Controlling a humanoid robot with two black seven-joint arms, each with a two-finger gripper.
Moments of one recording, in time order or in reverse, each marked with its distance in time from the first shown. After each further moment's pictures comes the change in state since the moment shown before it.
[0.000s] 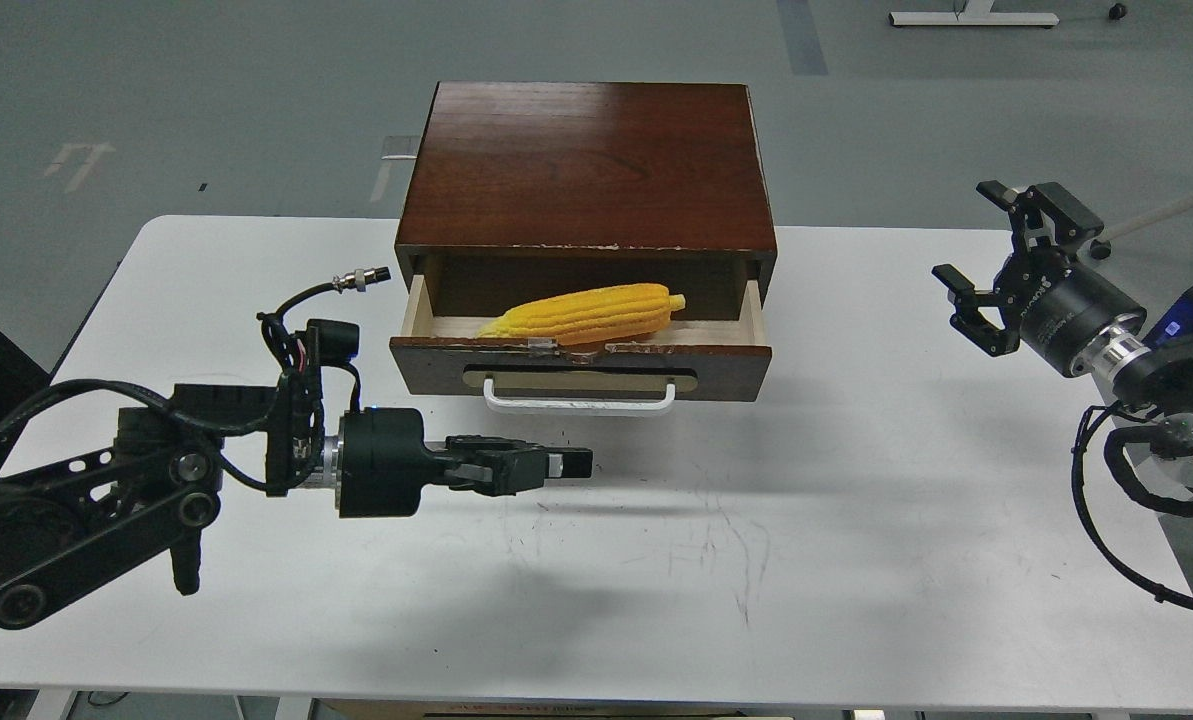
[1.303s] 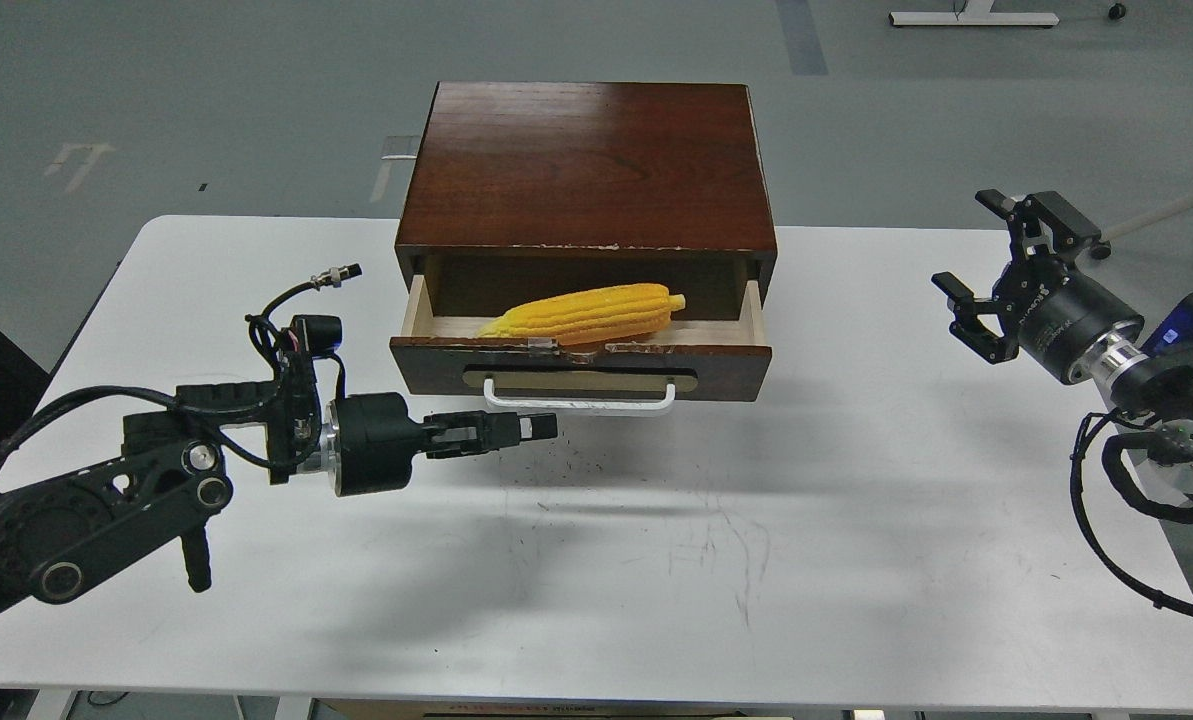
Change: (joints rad) left arm -0.001 -0.057 0.006 0.196 -0.048 0.043 0.029; right arm -0.015 0.006 0.000 -0.009 0.000 0.000 0.000
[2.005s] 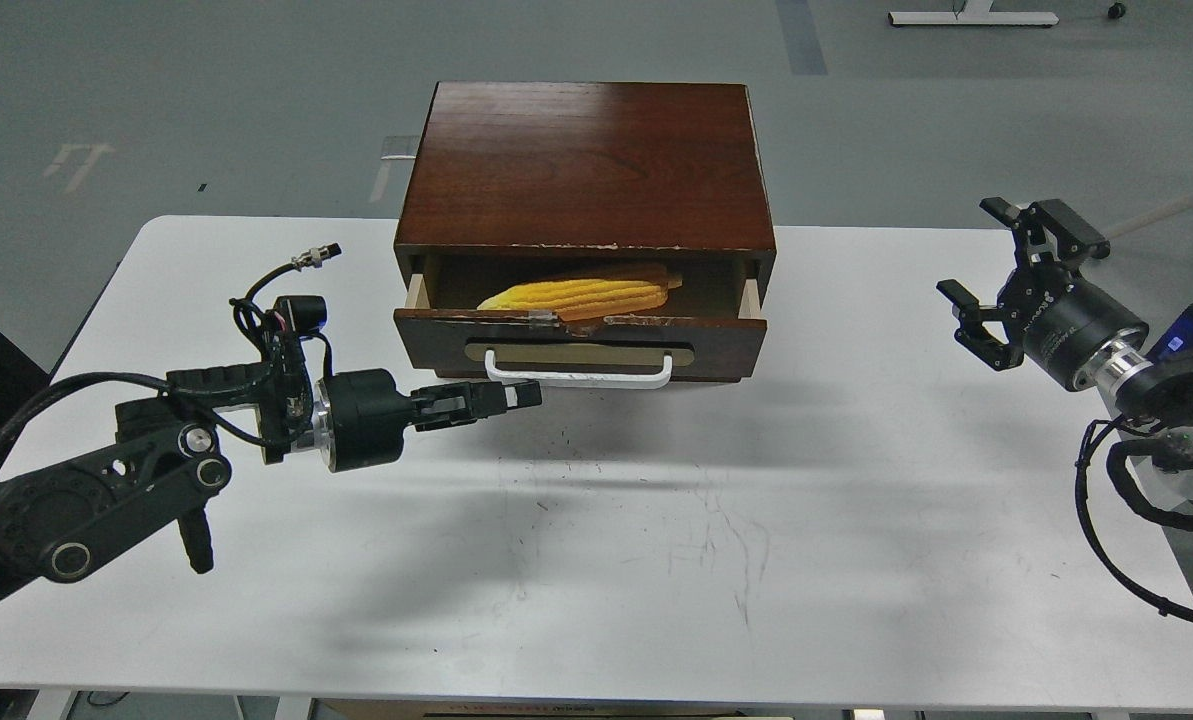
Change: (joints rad) left arm -0.016 -0.016 -0.015 0.063 -0.006 0.035 -0.001; right arm -0.010 -0.006 0.002 -0.001 0.000 0.000 0.000
